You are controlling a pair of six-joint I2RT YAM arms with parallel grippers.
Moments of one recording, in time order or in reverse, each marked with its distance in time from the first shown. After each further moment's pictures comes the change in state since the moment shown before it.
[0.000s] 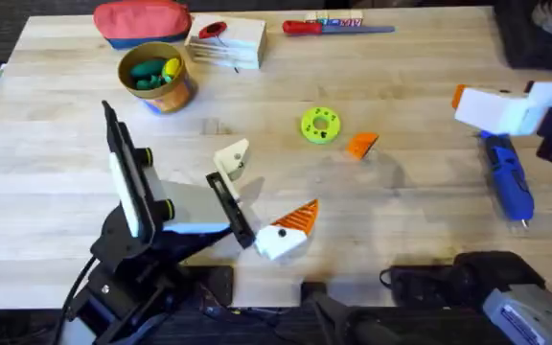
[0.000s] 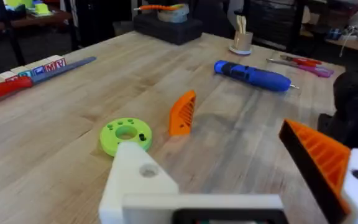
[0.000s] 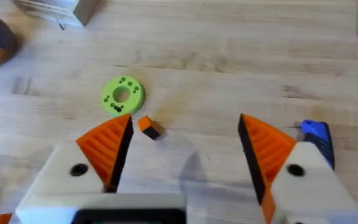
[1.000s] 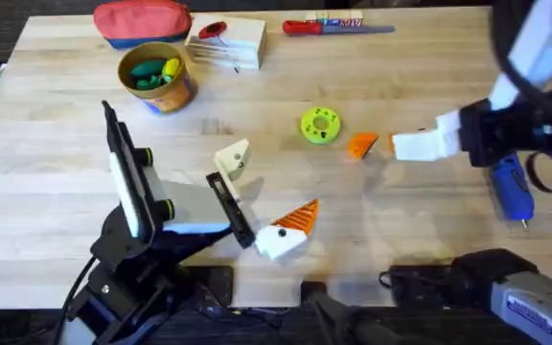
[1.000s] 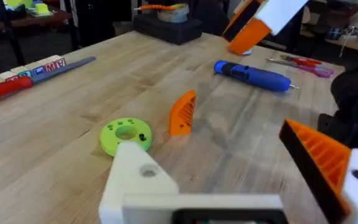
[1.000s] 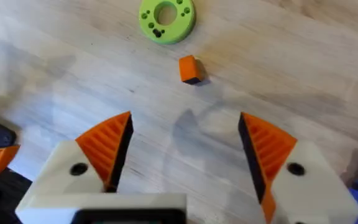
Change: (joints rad) left arm 0.000 0.000 0.000 0.000 0.000 0.000; right arm 0.161 0.272 -0.003 -0.110 -0.114 -0.146
